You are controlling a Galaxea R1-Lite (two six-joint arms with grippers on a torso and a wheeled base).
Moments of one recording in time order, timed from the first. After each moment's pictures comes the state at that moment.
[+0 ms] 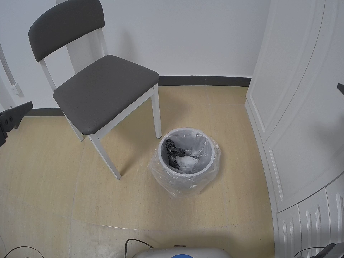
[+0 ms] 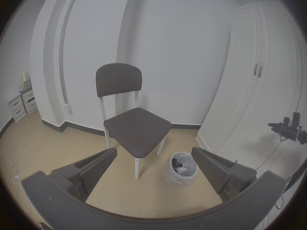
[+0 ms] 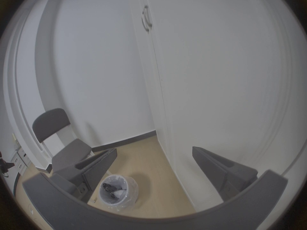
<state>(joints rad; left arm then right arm) -0.14 0.92 -0.86 0.04 -0.02 -0.14 0.09 0.98 -0.88 -0.12 -0.29 0.25</state>
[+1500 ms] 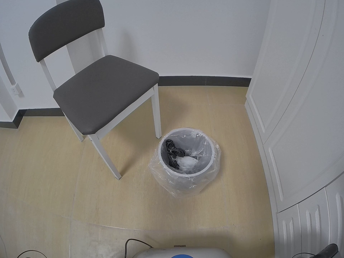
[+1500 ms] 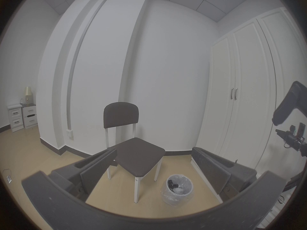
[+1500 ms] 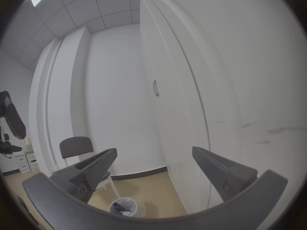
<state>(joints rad) -0.16 0.46 -0.79 0.10 -0.01 -0.10 0.00 0.26 -0.64 -0.11 -0.13 0.18</state>
